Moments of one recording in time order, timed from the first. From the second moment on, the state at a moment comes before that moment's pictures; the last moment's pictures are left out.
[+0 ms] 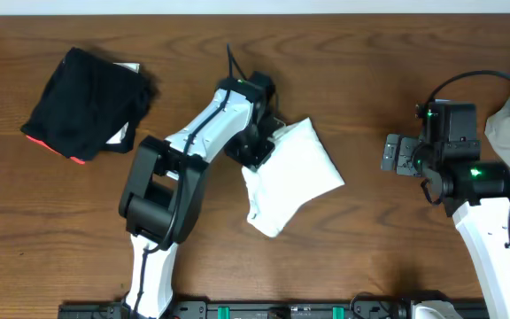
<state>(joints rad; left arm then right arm) -0.48 2.15 1.64 -1.16 0.18 0.19 0.07 1.20 1.02 -0.83 0.14 0.18</state>
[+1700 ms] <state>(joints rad) 0.14 1.84 1.79 -1.18 -0.08 0.23 0.07 1.20 1.02 -0.83 0.14 0.18</state>
